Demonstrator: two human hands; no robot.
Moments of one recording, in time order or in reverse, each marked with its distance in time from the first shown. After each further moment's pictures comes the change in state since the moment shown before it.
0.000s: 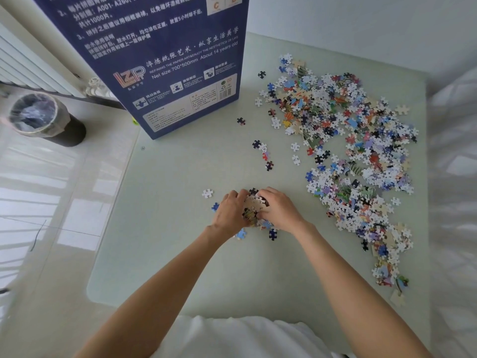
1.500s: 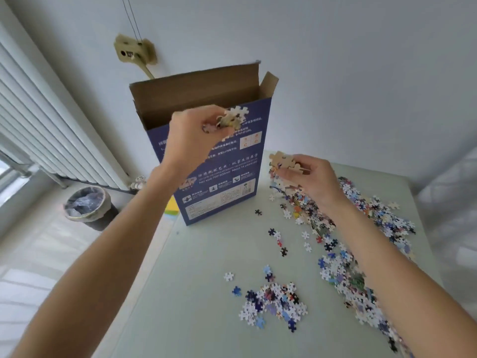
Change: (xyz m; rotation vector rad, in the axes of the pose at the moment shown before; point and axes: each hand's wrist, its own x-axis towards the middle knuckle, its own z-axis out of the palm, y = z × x) left_hand -0.069 0.081 -0.337 -0.113 0.936 0.494; right_hand 0.000 -0.140 -0.225 0.729 0.443 -0.327
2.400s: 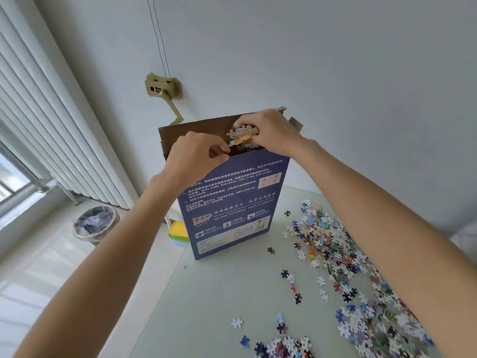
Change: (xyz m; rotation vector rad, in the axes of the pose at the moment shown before) left_hand 0.048 -0.050 -0.026 0.315 -0.126 -0.043; right_hand 0.172 -0.102 0.067 -0.858 -0.248 -0.626
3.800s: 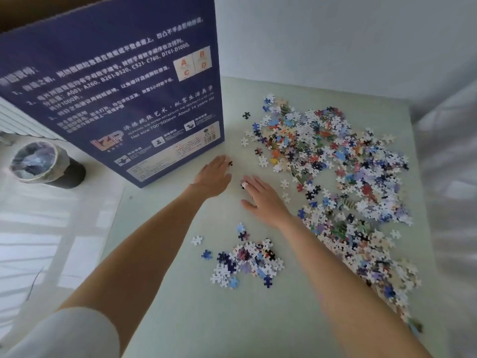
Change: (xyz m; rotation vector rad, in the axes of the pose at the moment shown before) left_hand -0.107 -0.005 0.335 0.099 -0.840 -0.045; right_hand -0.311 0.066 0.231 0.107 -0.471 0.535
